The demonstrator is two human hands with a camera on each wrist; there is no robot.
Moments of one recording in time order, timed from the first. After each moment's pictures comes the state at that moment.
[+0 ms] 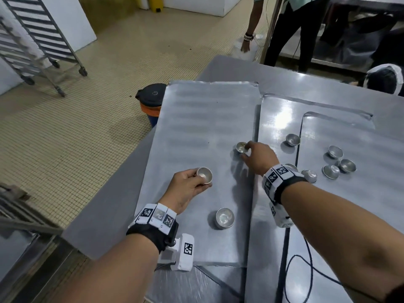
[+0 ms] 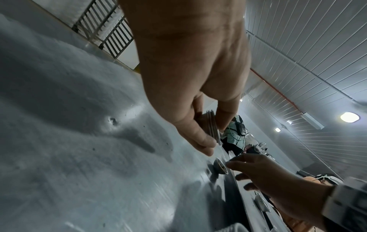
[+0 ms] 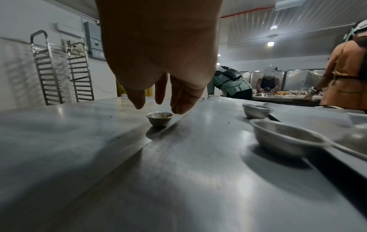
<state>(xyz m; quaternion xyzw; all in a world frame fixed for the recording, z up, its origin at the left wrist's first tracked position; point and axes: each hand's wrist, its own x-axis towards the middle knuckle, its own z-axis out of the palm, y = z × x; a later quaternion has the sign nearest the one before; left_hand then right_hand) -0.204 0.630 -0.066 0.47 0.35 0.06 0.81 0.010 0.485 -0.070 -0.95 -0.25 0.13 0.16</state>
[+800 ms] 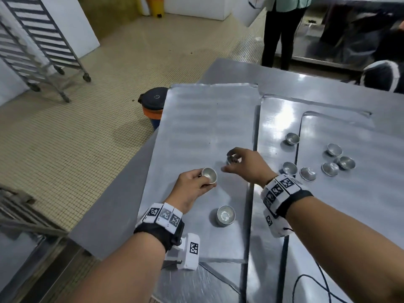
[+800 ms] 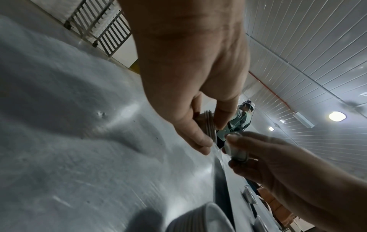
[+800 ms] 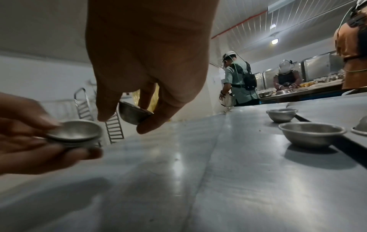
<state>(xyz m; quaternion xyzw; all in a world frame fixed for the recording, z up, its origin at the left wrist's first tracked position) -0.207 0.619 -0.060 0.48 0.34 0.06 0.81 -0.042 0.488 -0.051 -0.87 -0.31 0.21 0.31</state>
